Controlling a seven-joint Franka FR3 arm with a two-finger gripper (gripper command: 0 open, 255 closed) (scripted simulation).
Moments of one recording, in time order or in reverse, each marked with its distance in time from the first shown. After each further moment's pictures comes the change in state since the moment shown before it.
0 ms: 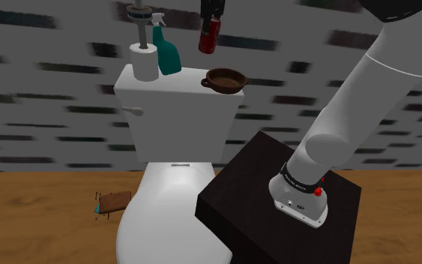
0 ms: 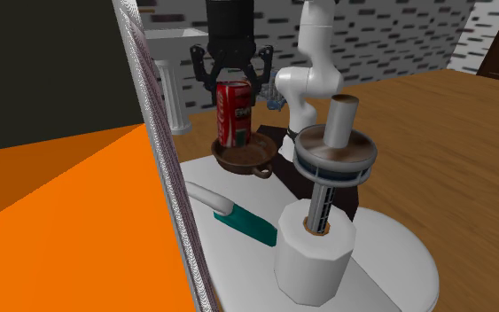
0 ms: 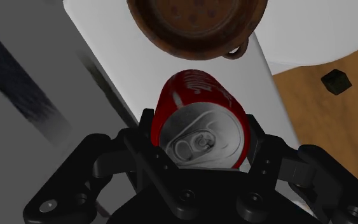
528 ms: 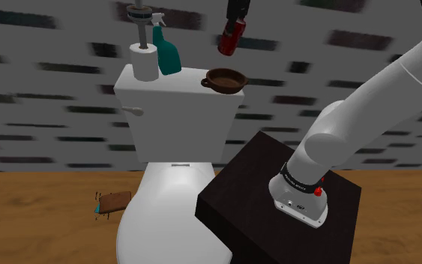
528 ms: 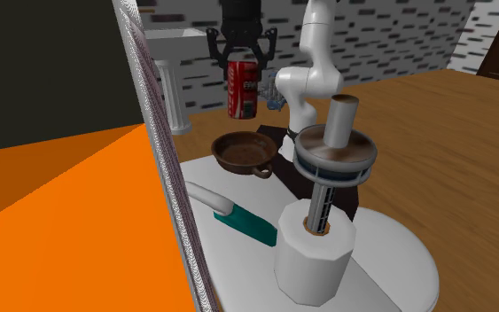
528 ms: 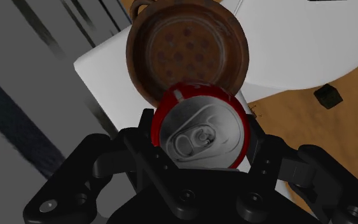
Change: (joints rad) arm -0.022 -0.275 -0.013 -0.236 -0.049 -0.034 -0.024
